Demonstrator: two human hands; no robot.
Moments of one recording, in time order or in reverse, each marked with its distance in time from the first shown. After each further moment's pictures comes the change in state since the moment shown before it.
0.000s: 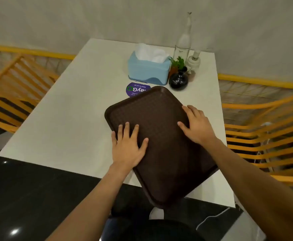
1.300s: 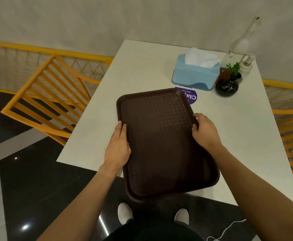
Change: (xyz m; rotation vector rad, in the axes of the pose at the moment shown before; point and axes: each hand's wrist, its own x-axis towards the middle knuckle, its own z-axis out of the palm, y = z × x) left_hand 0.035 -0.231 -0.059 -0.155 0.057 -0.033; right_hand 0.045 -0.182 0.053 0.287 -0.005 0.301
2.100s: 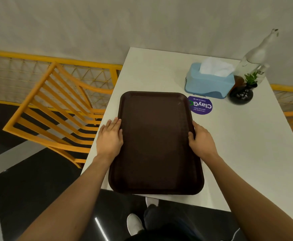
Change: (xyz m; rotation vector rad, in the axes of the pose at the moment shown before) left_hand 0.102 -0.097 -0.052 0.148 0.097 0.088; right_hand 0.001 -0.081 0.058 -0.022 0.028 0.042
